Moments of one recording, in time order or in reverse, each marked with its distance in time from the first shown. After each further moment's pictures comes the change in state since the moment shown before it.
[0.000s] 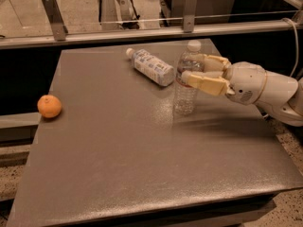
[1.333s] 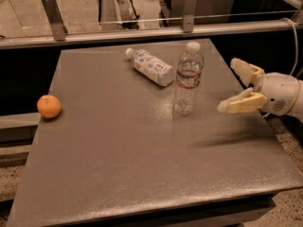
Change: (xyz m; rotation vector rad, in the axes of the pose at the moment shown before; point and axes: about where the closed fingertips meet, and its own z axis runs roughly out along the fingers) arm 0.021 -0.016 -0.073 0.097 0.126 0.087
